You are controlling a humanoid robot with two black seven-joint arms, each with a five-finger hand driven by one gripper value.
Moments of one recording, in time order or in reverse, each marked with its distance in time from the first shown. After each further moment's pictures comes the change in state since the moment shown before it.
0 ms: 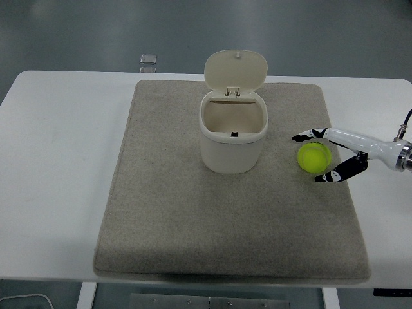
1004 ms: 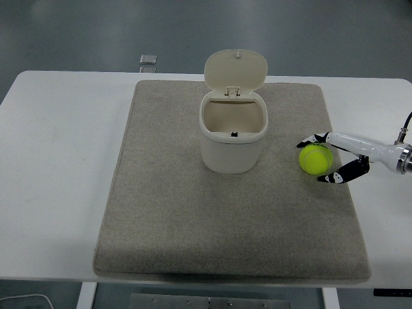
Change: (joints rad) left arm 0.000 0.000 0.000 0.000 0.000 0.000 -0.001; right arm -0.009 0.010 0.002 -0.033 -0.055 -0.014 -0.004
